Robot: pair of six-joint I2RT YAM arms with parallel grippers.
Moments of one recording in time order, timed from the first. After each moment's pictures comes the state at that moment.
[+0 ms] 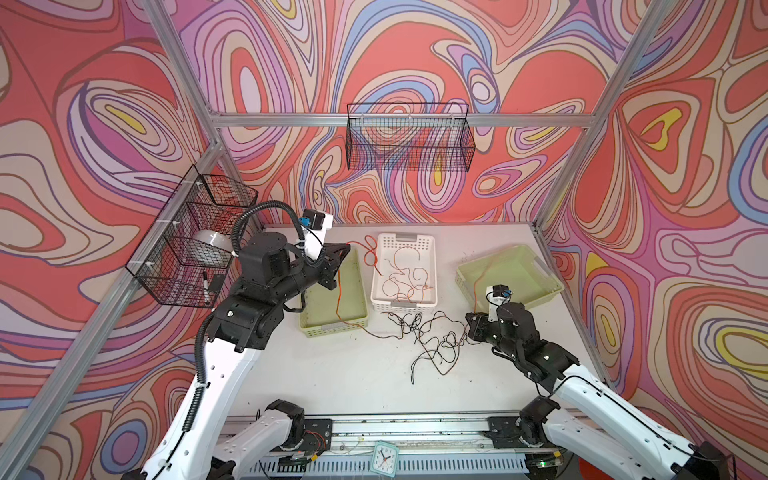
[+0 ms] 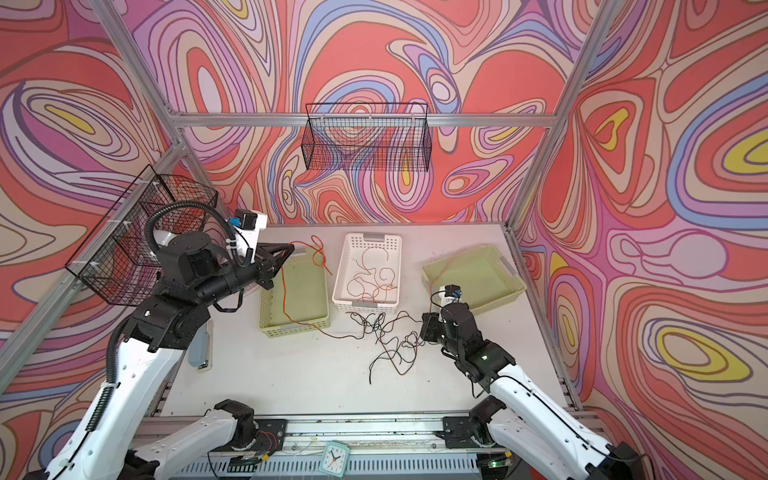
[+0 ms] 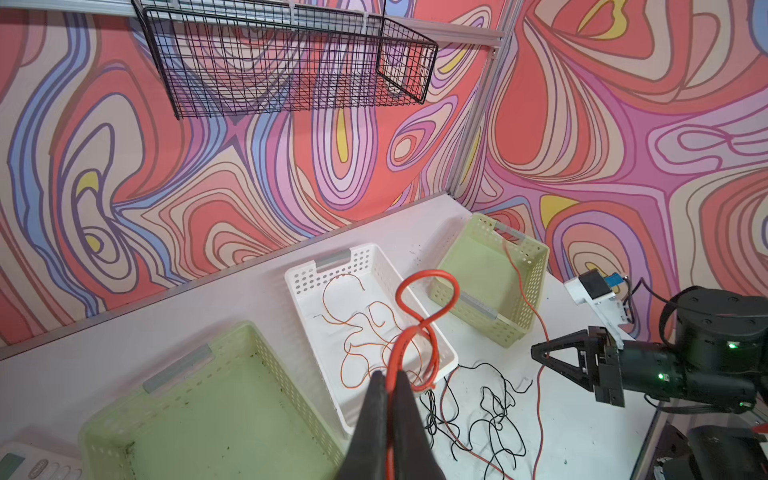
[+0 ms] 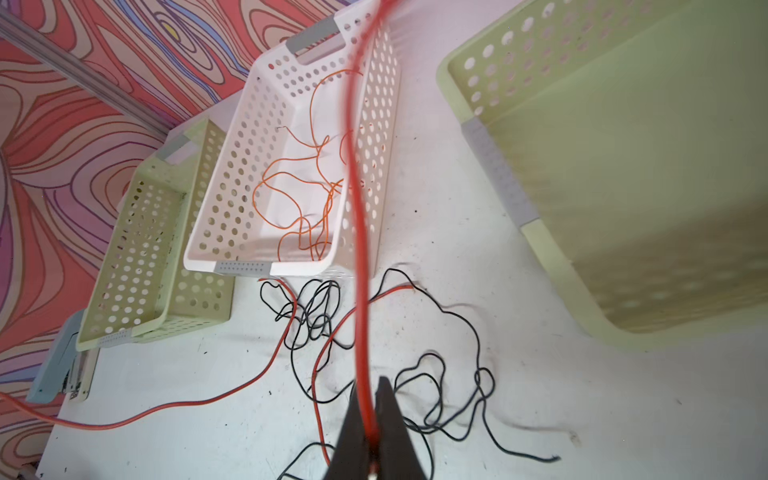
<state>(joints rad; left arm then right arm) -0.32 1.00 1.34 -0.60 0.33 -0.07 0.51 0.79 0.54 -0.34 0.07 0.63</state>
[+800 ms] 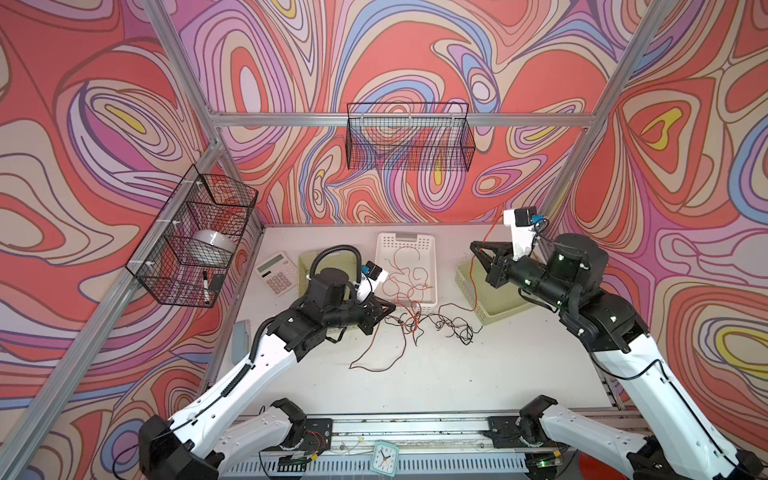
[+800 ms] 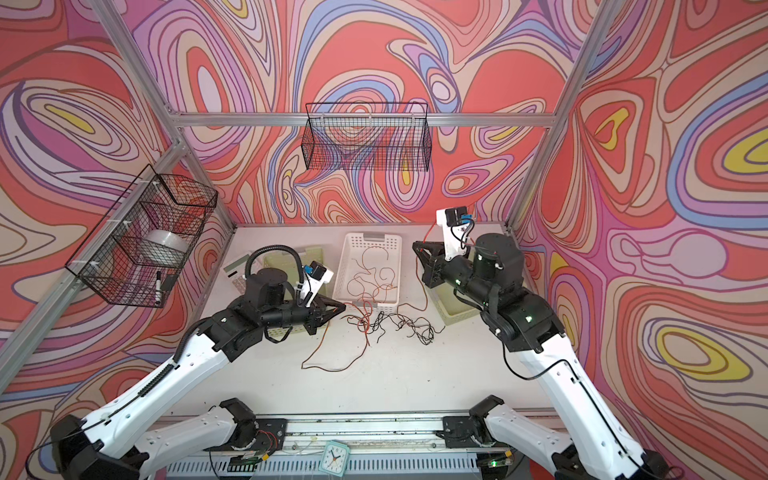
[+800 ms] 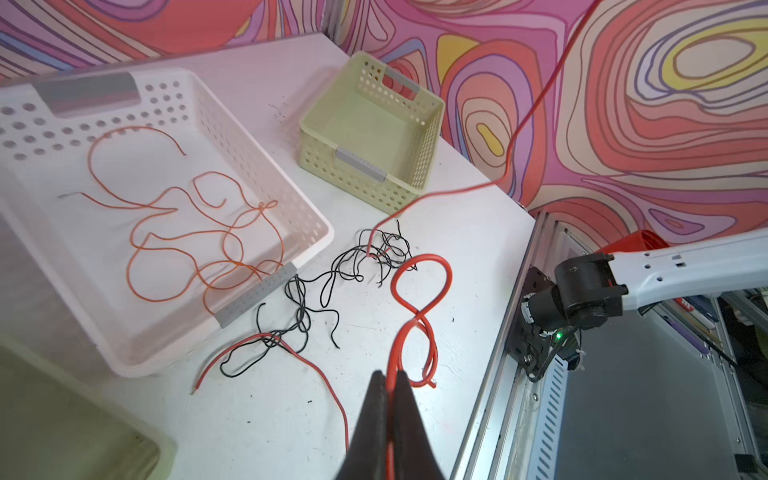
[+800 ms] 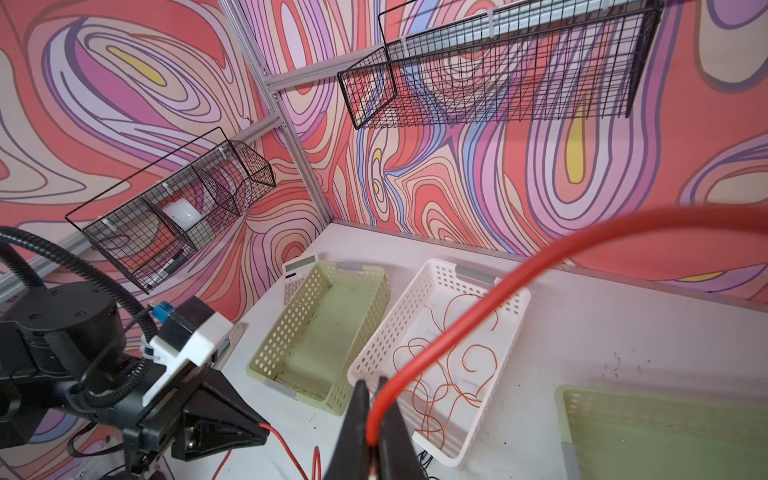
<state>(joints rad) -0.63 1.06 0.91 -0.38 0.47 -0.19 0.47 1.03 1.41 -0.59 -0.19 0.24</state>
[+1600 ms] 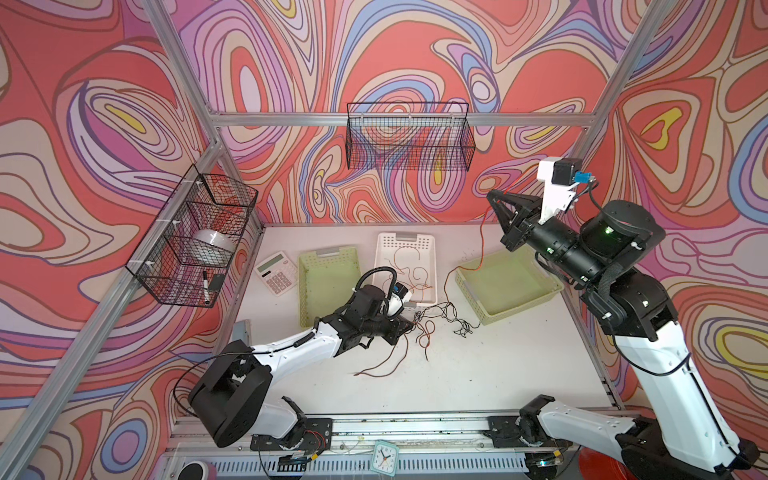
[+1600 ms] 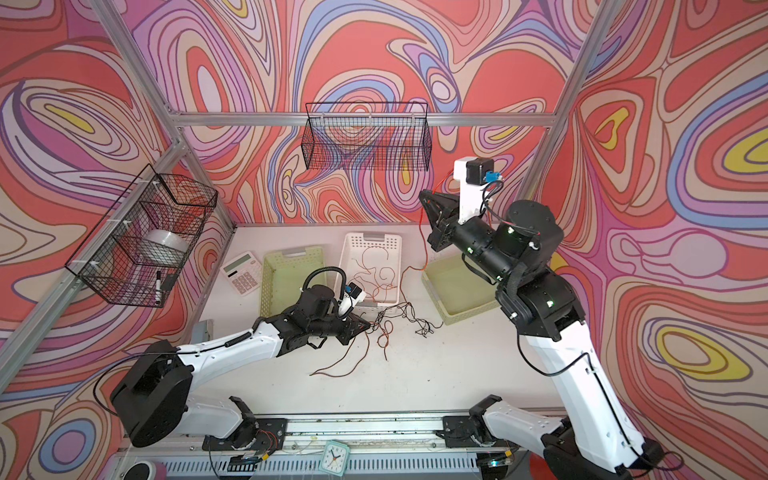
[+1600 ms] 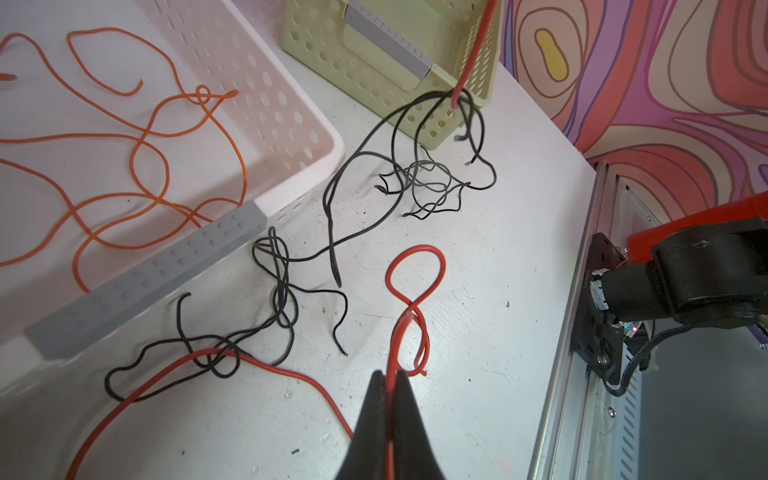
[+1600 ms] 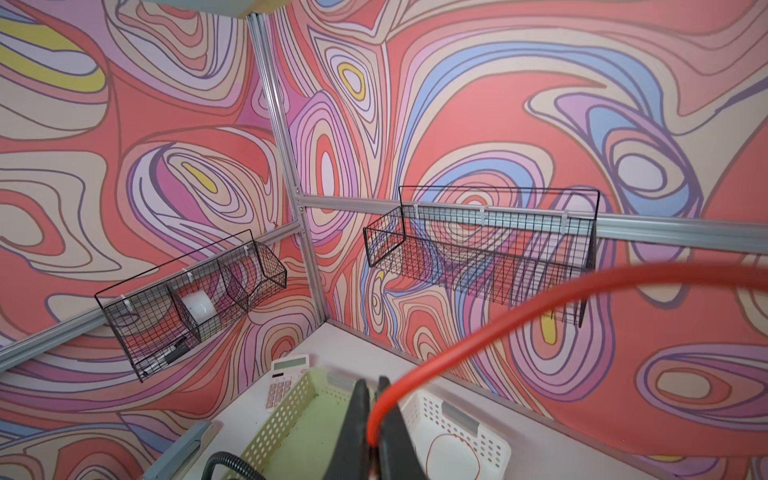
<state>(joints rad) -0.72 1.41 0.74 0.02 0.42 -0.25 0.47 1.12 1.67 -0.40 -0.18 0.13</state>
